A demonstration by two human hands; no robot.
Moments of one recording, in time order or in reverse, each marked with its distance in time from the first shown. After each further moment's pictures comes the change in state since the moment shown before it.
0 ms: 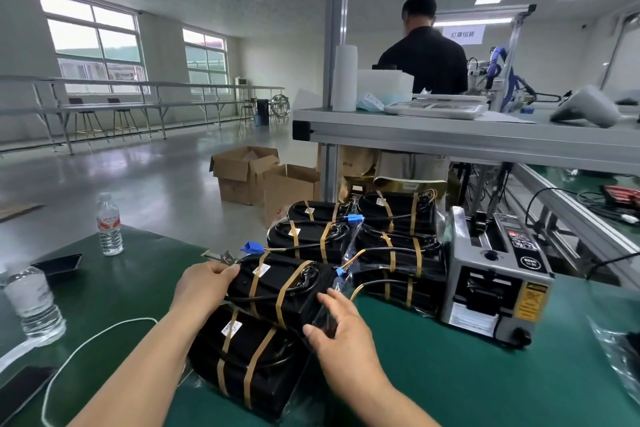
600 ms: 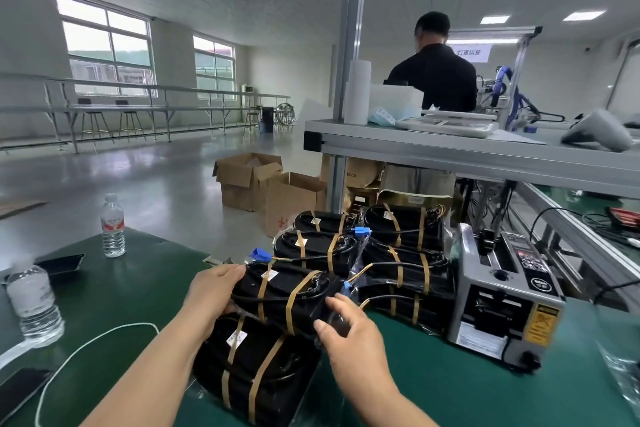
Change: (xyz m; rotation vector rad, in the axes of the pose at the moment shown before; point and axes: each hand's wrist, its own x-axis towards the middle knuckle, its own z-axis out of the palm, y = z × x) left_hand 0.007 -0.003 0.006 -0.501 -0.063 -0.047; right_hand 0.009 -0.011 -0.002 0.148 0.072 0.037
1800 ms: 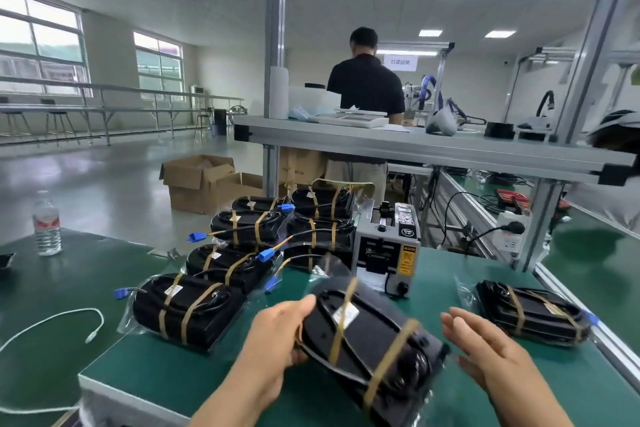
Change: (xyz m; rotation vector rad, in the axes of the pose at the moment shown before) left_hand -0.268 0.004 0.112 -0.224 -0.548 -0.036; right_hand -0.177 0.074 -0.247 0.271 0.339 0.046
